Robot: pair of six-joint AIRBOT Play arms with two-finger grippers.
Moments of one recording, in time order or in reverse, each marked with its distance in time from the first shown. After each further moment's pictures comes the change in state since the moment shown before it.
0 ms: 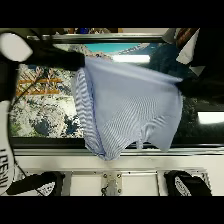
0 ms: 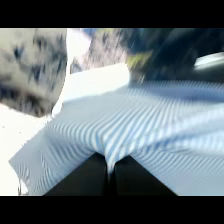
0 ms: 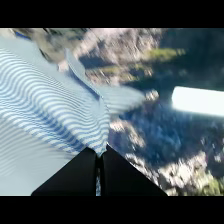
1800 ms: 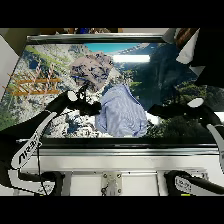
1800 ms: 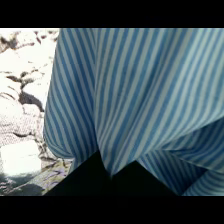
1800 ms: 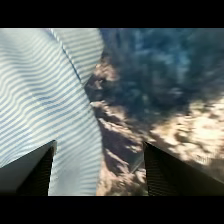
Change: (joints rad) left arm 0.006 -0.221 -0.660 -0.350 0.360 0.019; right arm -0.027 -0.512 -0.371 0.279 -0.262 -0.298
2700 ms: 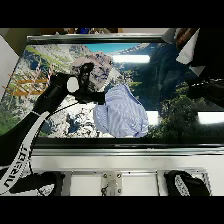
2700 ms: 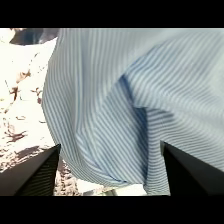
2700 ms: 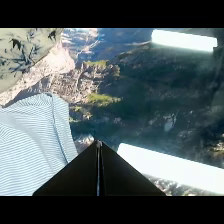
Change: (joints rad) left arm -0.122 0.171 0.201 0.353 -0.189 -0.167; right arm -0.140 0.571 0.181 -0.079 -0.043 -0.192
